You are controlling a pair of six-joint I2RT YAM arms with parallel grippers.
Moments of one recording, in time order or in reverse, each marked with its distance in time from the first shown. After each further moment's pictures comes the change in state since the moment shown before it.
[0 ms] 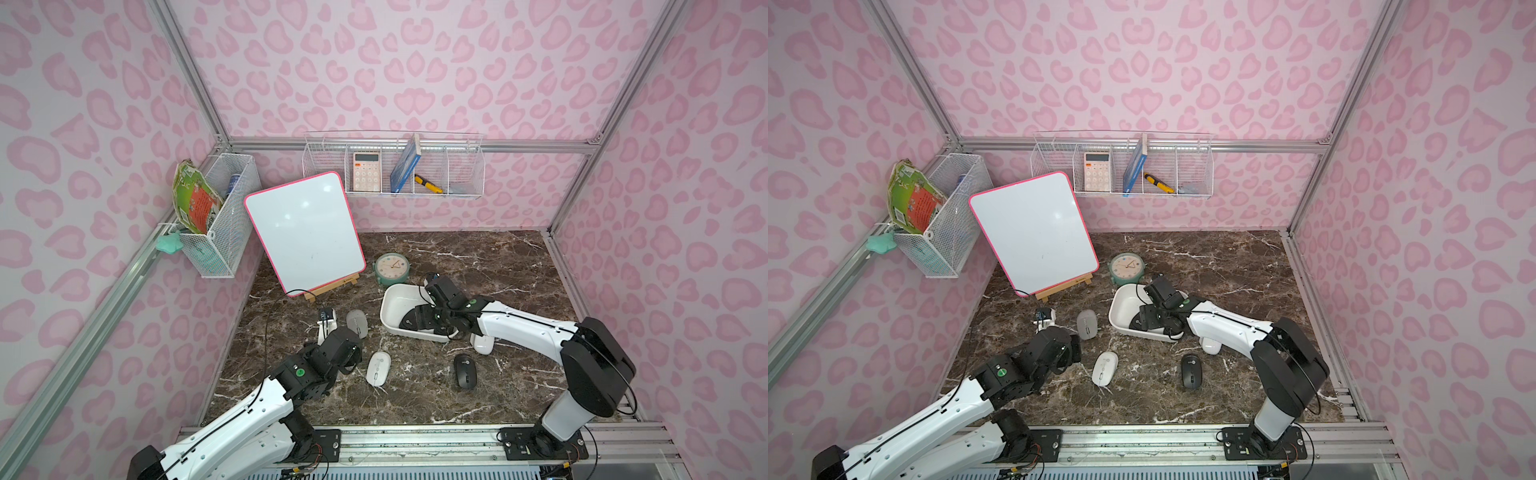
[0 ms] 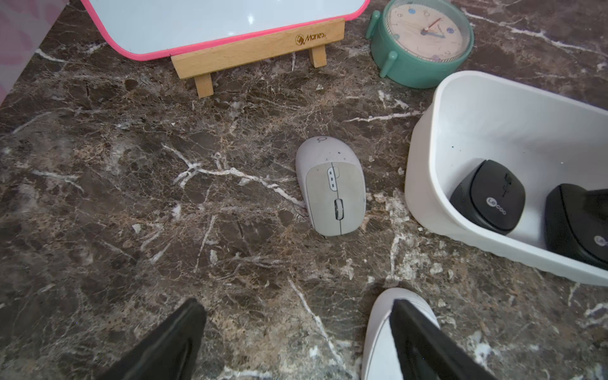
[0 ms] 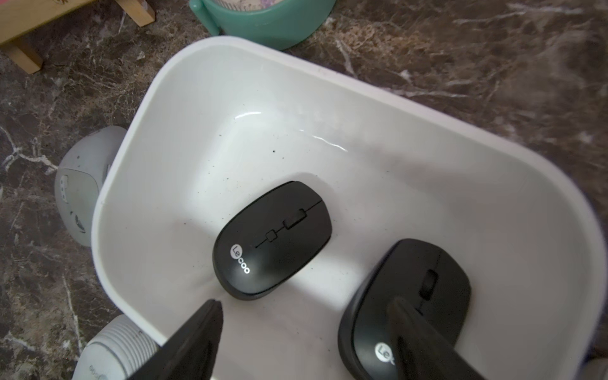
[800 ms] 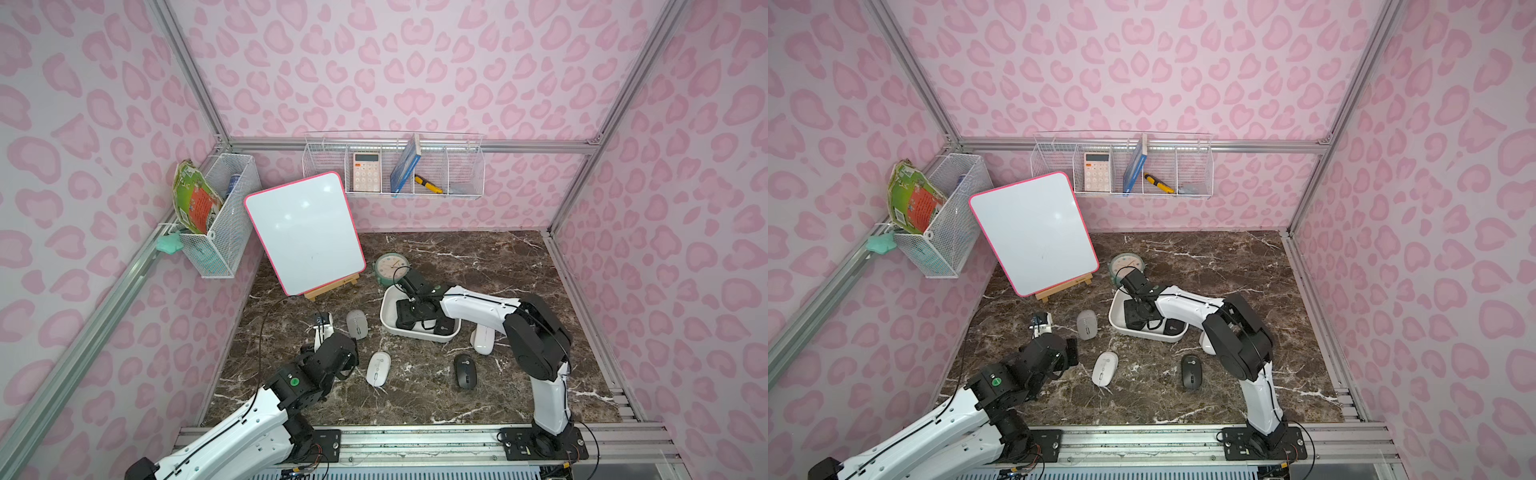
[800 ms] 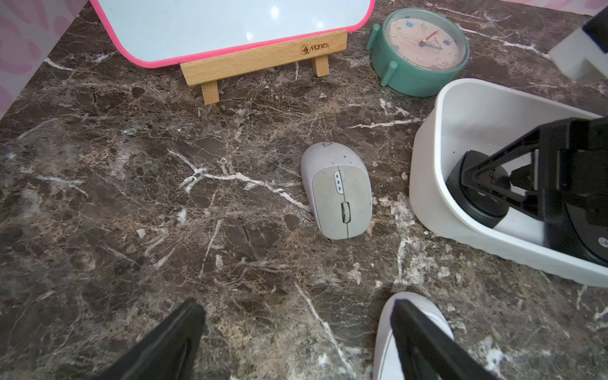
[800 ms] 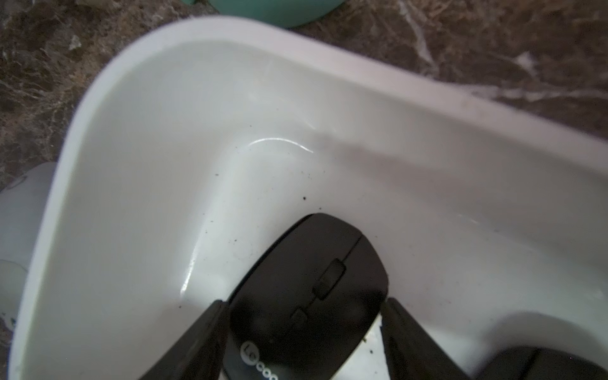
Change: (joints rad) left arm 0.000 -0.081 -0.064 0.032 -0.019 0.026; right arm 0.016 0.329 0.327 -0.117 -0.004 0.071
